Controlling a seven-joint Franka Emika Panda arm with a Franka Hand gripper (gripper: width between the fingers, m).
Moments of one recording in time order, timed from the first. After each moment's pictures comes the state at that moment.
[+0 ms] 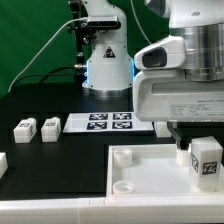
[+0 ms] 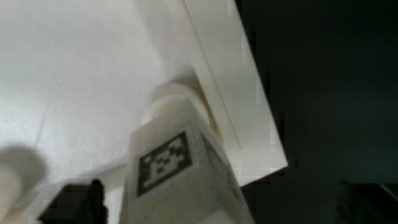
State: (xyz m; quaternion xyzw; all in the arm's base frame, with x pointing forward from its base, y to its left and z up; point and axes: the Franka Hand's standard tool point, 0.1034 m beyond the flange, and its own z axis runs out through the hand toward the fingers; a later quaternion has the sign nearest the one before) arm 0.636 0.128 0.087 -0.98 0.17 -0.02 0.06
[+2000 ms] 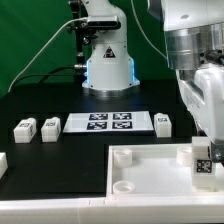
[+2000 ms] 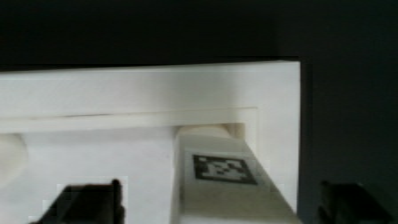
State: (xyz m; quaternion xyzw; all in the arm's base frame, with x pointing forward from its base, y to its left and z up) arm 0.629 0.127 0.083 -0.71 0.70 0.00 0.08
